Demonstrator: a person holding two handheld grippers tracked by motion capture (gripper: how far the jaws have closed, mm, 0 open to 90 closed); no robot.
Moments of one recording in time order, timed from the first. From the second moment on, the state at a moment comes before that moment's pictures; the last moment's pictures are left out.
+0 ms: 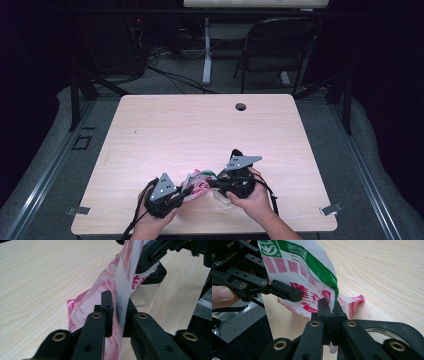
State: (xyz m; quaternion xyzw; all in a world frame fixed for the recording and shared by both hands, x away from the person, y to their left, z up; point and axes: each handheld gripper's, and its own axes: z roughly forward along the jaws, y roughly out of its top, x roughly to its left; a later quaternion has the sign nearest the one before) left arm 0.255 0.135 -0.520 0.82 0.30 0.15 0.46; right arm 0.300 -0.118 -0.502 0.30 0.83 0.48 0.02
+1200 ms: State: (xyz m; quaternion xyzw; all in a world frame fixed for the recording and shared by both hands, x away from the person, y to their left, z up) left arm 0.259 0.142 -0.562 0.83 0.34 0.16 0.41; right arm 0.299 -0.118 -0.502 0.30 0.83 0.48 0.02
